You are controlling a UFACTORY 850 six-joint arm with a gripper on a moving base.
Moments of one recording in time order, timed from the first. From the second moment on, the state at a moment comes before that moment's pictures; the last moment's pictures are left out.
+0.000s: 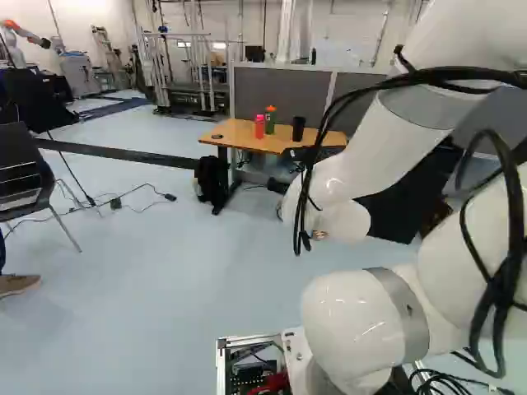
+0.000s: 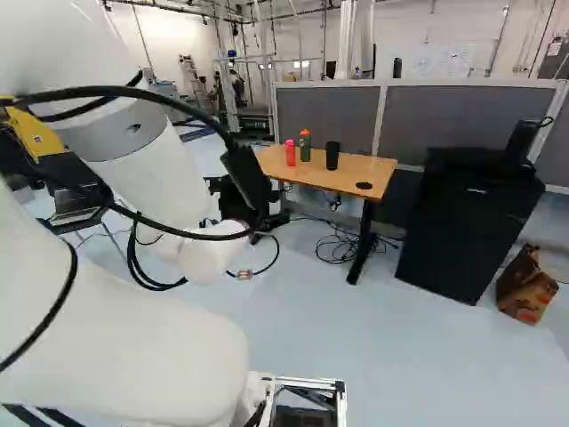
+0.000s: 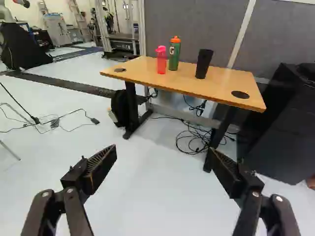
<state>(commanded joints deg) 0.0 16.0 -5.0 0.0 50.0 0.0</state>
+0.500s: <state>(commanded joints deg) 0.0 16.0 -5.0 0.0 50.0 0.0</state>
